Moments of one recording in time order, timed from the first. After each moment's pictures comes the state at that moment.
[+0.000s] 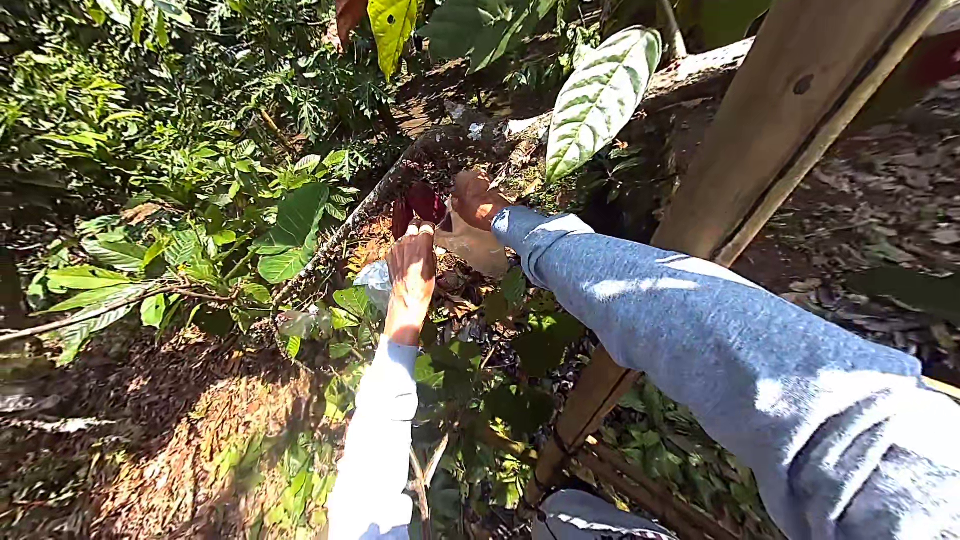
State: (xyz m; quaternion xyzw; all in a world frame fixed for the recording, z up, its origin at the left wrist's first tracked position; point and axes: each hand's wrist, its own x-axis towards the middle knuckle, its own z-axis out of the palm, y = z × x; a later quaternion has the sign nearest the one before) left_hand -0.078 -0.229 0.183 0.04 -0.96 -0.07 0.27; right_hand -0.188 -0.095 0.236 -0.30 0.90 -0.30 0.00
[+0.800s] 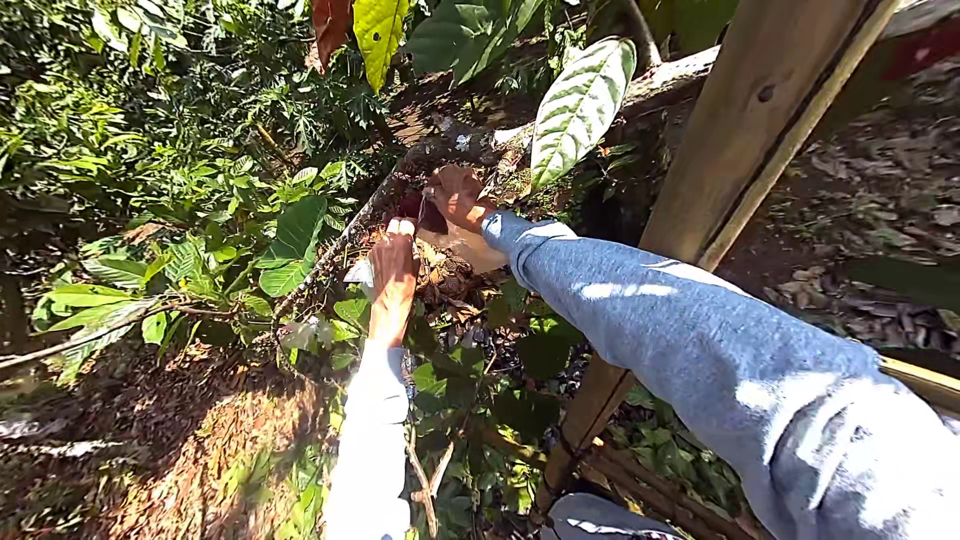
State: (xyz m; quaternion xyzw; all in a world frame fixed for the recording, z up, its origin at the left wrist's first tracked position) left_hand -0.067 -0.243 0.198 0.03 -0.94 -0.16 0.30; right_hand -0.152 -0.093 0.297 -0.27 0.89 -0.37 -0.02
